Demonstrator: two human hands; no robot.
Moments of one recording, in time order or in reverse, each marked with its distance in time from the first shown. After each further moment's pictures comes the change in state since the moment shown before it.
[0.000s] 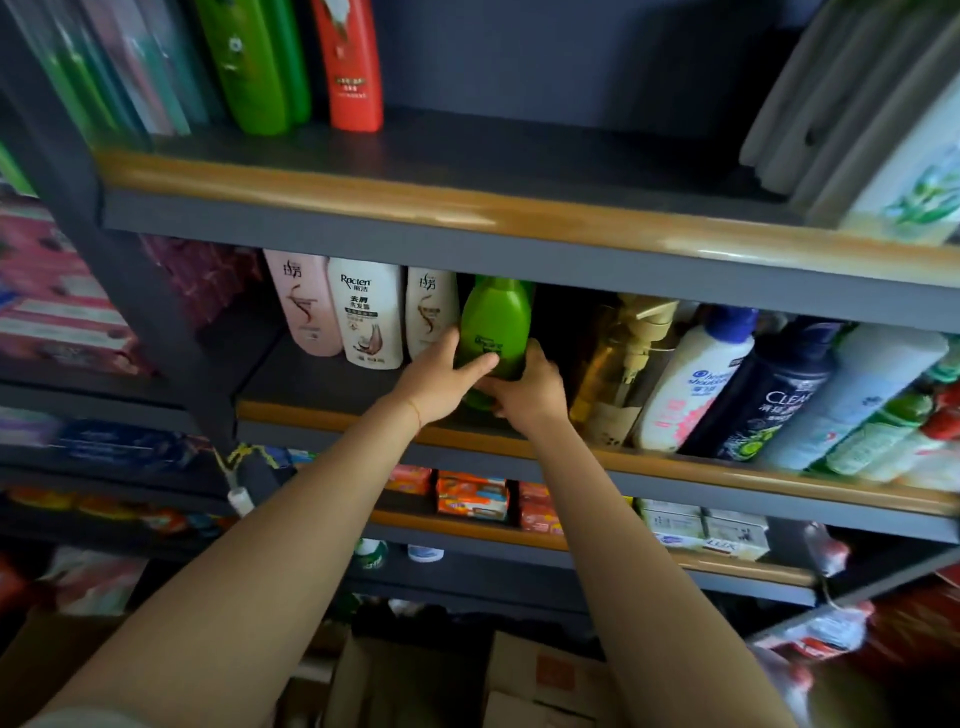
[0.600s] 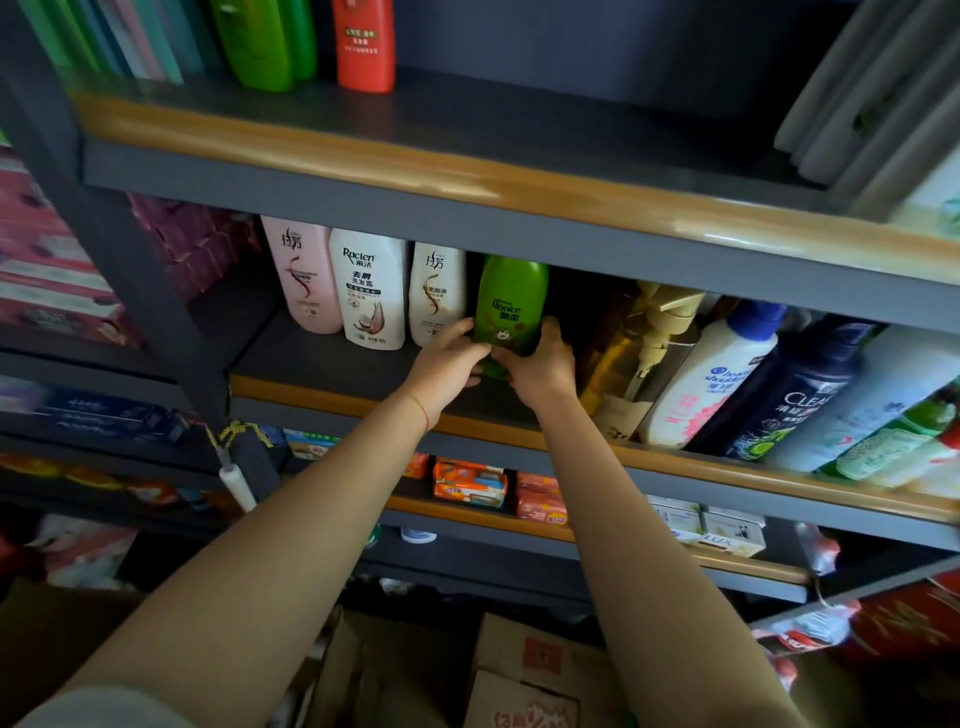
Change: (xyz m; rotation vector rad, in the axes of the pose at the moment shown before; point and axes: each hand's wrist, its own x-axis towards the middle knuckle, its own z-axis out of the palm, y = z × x) left_hand 0.013 -0.011 0.023 -0.610 0.045 -0.138; right_hand 0.029 0.004 0.003 -0.061 0.077 0.083
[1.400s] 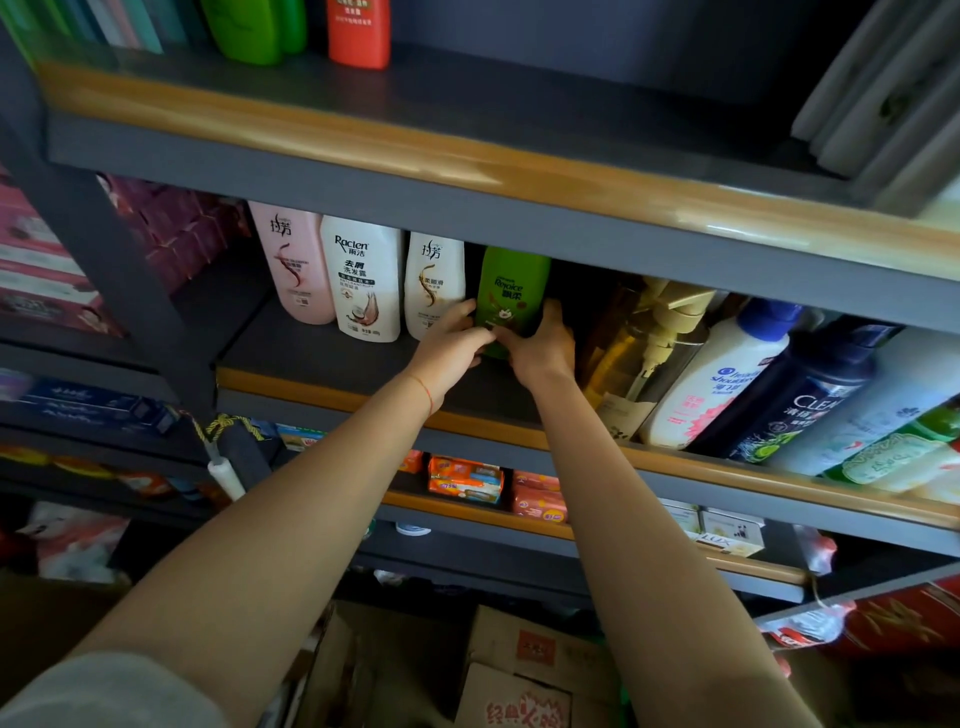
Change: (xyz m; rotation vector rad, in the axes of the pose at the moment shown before) left_hand 0.015 0.002 0.004 -0.047 -0.015 0.021; right_hand 0.015 -0.009 -0.001 -0.047 0.013 0.023
